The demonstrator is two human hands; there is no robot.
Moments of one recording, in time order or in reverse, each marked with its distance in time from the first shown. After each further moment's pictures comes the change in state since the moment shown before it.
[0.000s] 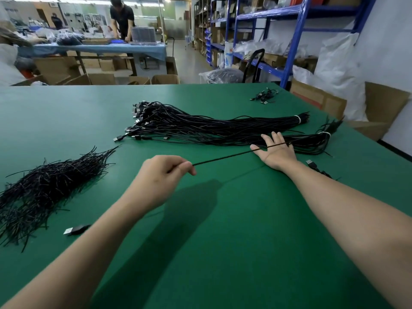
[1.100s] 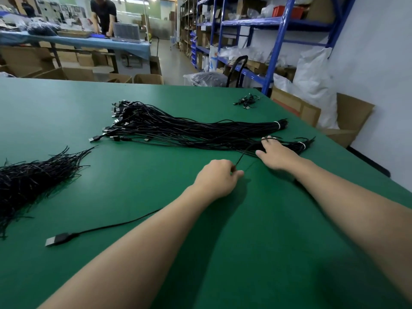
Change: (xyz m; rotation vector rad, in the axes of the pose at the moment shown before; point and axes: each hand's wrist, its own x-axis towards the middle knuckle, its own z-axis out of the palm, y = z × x) left_hand 0.069 0.061 0.128 0.177 -0.275 -0.019; right_hand -0.030 0.029 -0.056 -0.130 -0.129 -0.062
